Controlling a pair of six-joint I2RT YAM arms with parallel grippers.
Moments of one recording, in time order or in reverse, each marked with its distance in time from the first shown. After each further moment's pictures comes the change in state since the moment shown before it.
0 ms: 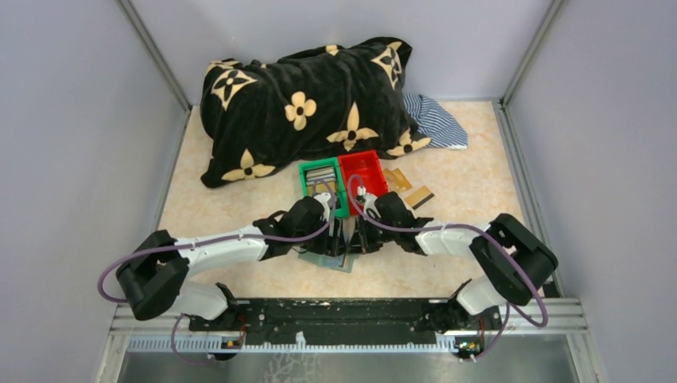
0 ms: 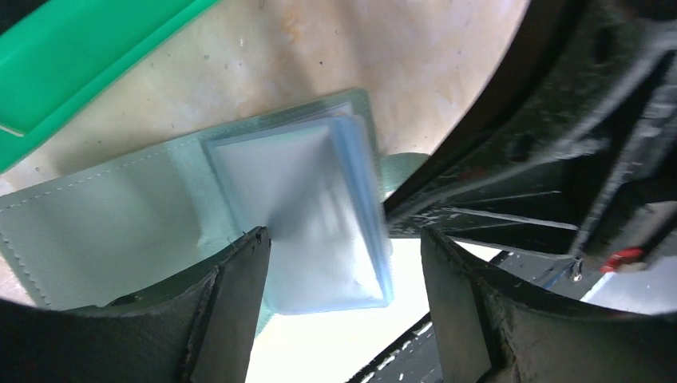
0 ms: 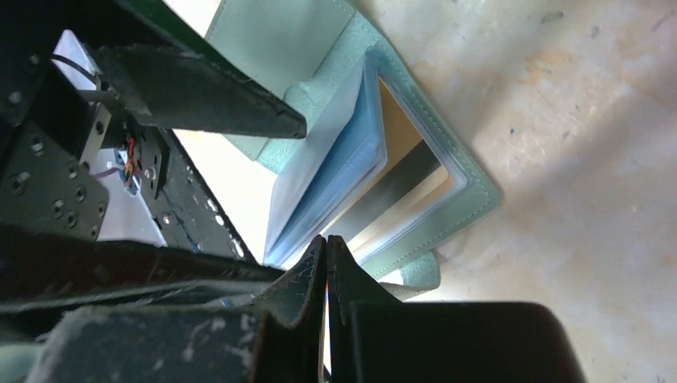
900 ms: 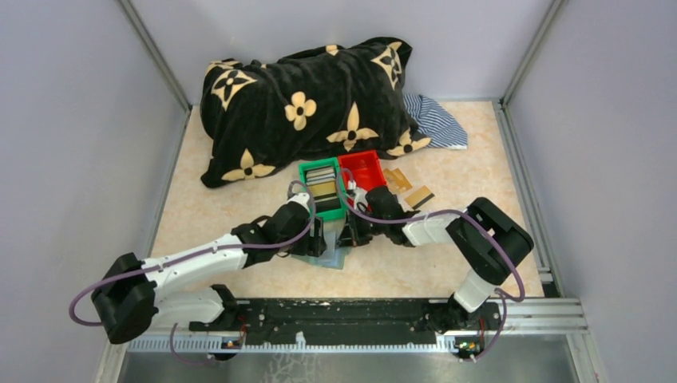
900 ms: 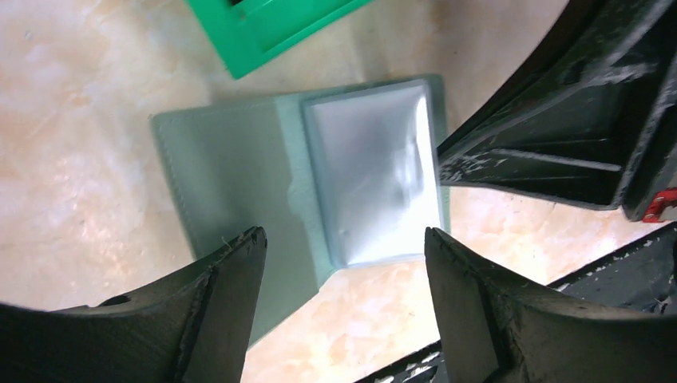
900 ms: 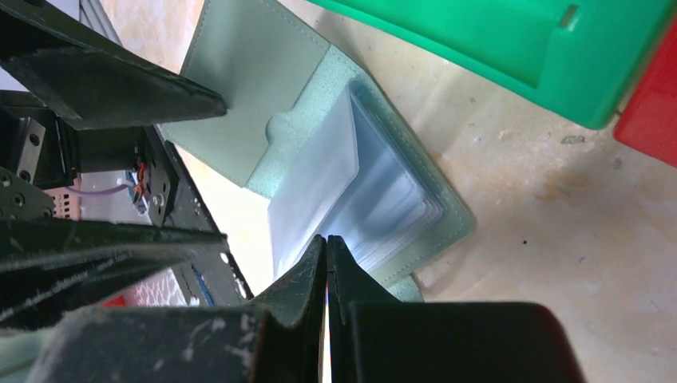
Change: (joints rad) left arm 0.013 -0.203 -0.033 -0.220 -0.227 0.003; right arm -0.001 0.193 0.100 0.141 -0.055 0.002
